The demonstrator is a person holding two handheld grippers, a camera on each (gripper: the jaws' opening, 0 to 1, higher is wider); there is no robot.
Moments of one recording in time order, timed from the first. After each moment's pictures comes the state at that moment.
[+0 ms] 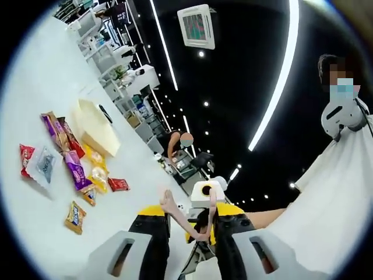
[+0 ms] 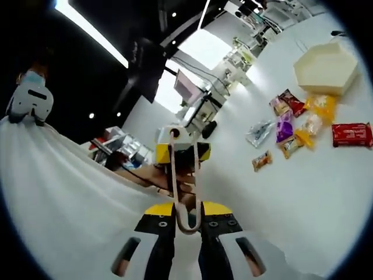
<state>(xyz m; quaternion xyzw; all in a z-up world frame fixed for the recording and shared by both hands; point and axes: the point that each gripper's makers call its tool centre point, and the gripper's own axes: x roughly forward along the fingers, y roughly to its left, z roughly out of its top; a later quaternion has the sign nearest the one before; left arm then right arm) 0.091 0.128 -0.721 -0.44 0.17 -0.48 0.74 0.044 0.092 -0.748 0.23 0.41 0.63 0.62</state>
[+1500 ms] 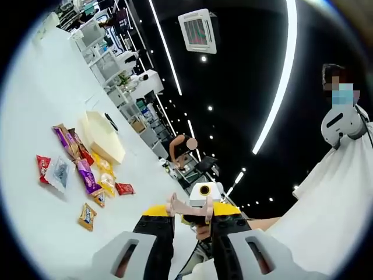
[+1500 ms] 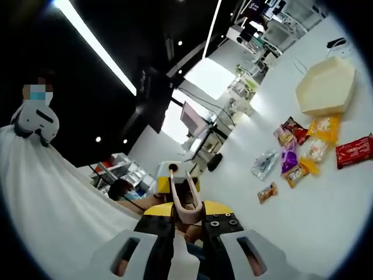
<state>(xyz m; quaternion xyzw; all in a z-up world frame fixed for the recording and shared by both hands) 0.083 0.155 -0.710 -0.44 0.16 -0.46 0.75 0.072 0.107 -0.722 0.32 0.32 0.61 0.65</state>
